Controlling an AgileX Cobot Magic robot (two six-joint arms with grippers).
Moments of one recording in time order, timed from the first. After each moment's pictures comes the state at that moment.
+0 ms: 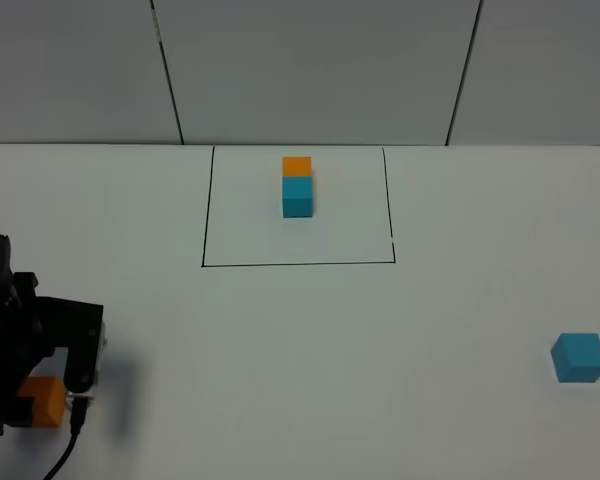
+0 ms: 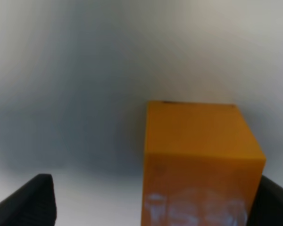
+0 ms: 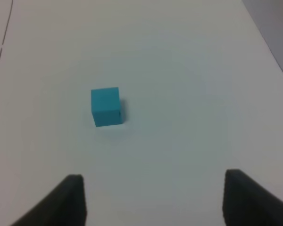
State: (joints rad) left arm -0.10 1.79 -0.89 0.14 0.62 1.29; right arm -0.03 0.04 -0.50 -0.12 1.07 0.12
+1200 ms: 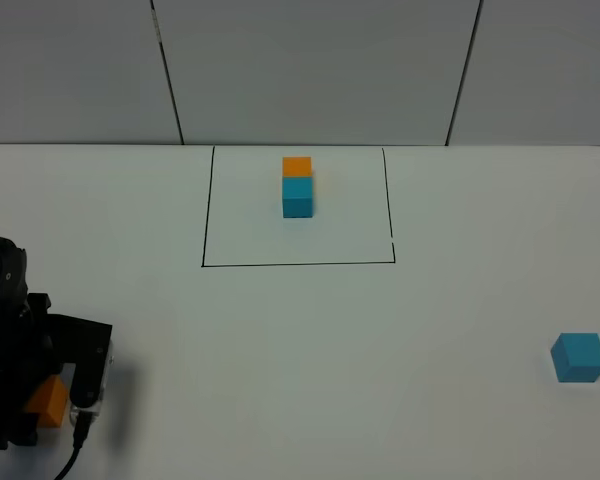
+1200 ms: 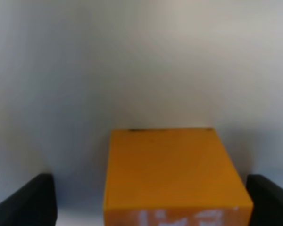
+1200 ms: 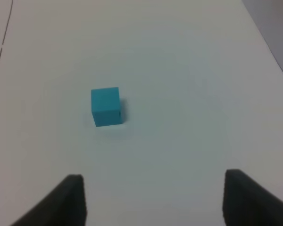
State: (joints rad) left arm -0.10 1.88 -0.89 0.11 0.63 1.33; right arm -0.03 0.04 -0.50 -0.12 1.07 0.12
